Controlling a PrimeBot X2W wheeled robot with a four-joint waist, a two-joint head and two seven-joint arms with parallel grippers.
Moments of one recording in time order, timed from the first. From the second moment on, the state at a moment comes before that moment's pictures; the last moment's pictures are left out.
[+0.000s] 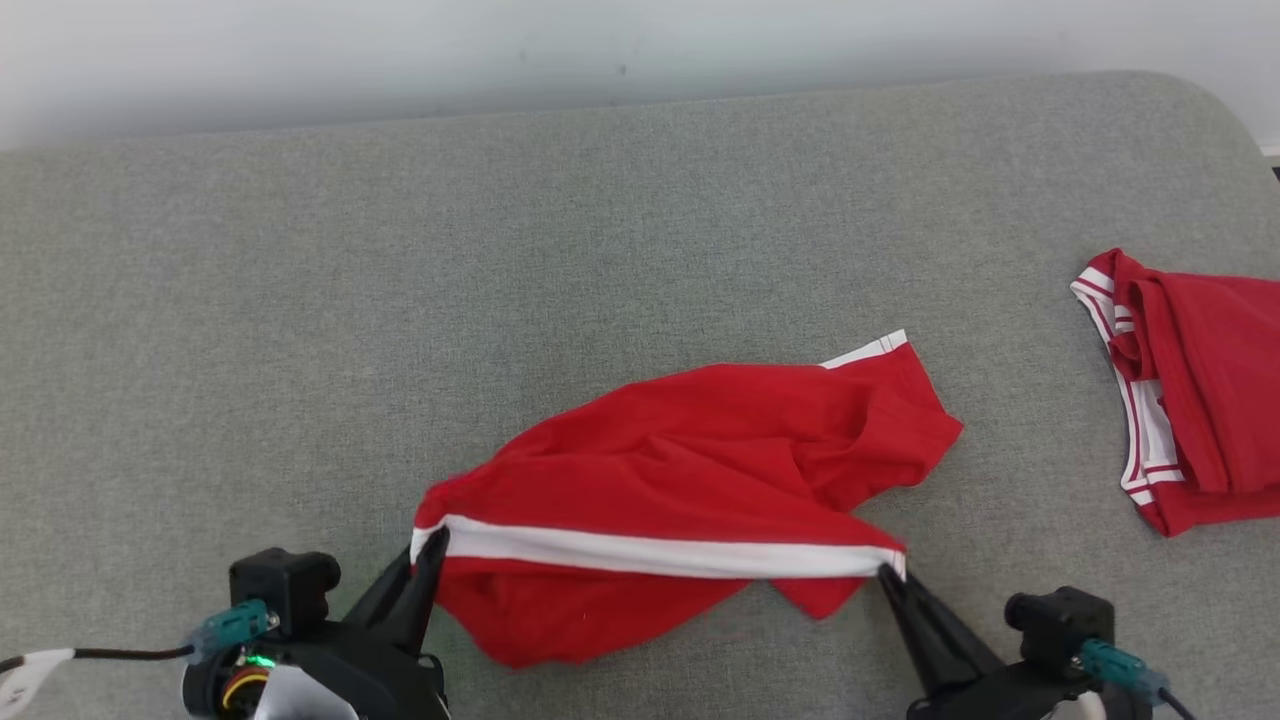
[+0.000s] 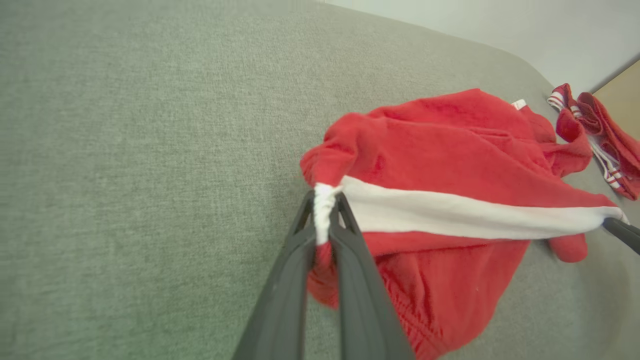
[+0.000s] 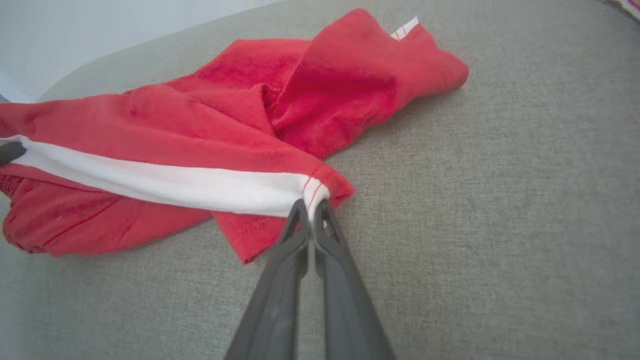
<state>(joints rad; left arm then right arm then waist) -0.24 0.31 -0.40 -0.04 -0.58 0.14 0.13 -0.02 -0.21 0.37 0.01 0.35 0.13 0.05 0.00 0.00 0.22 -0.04</state>
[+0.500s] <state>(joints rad) -0.33 0.34 -0.32 -0.26 -0.57 0.16 0.08 -0.19 -0.27 0.30 -0.25 0.27 0.13 0.00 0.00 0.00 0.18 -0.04</state>
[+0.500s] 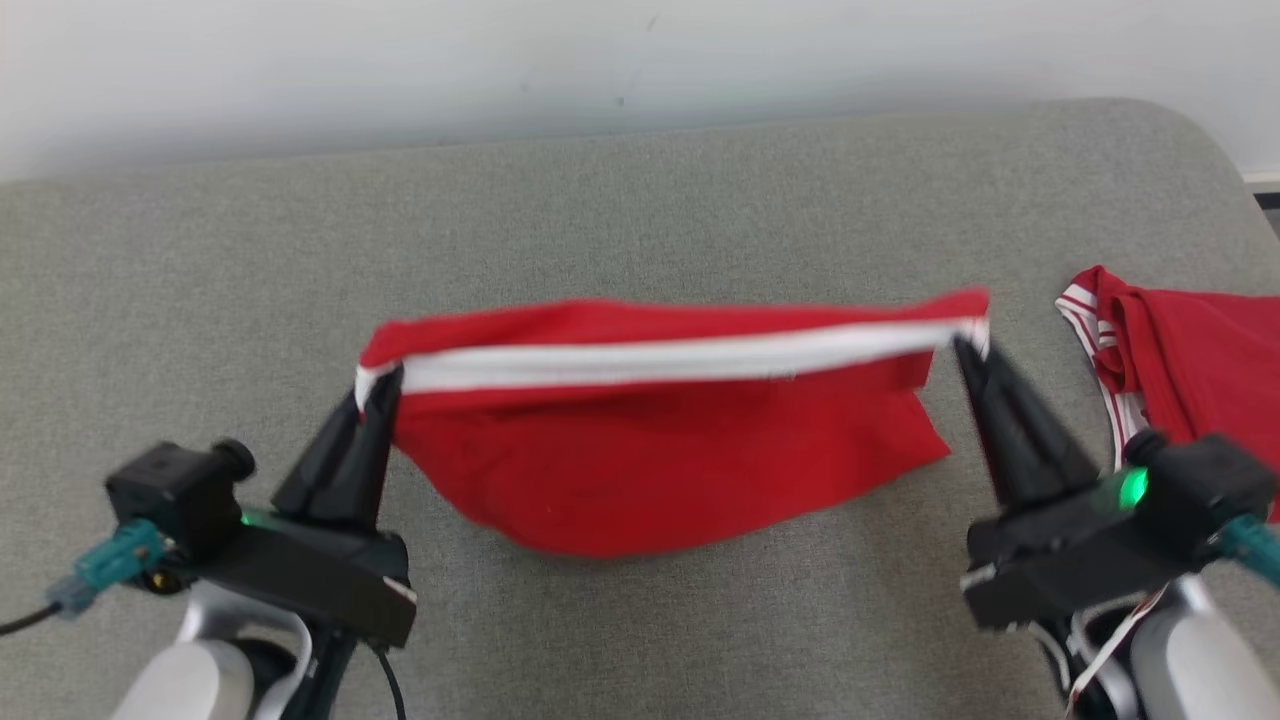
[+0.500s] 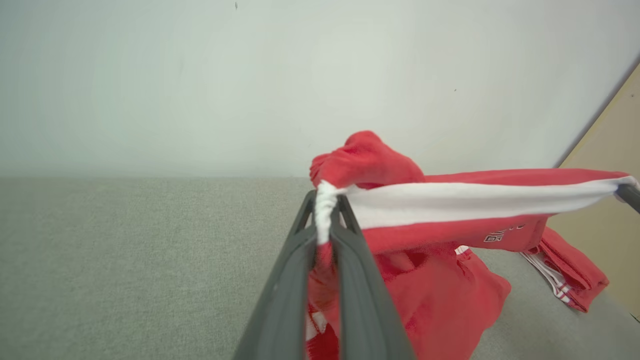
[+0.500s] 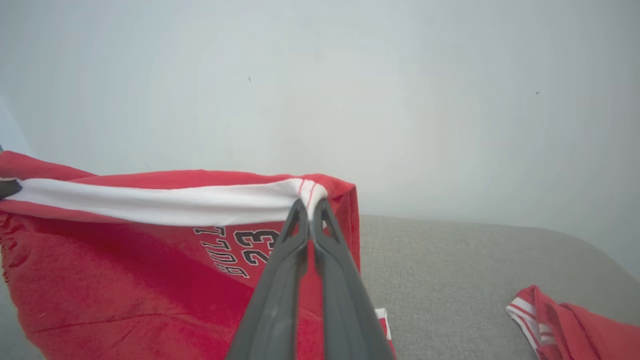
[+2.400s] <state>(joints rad) -1.61 0.18 -0.35 0.90 -0.50 -0.05 -0.11 -1.63 -0.22 0.56 0.91 0.56 0.13 -0.25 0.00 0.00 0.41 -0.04</state>
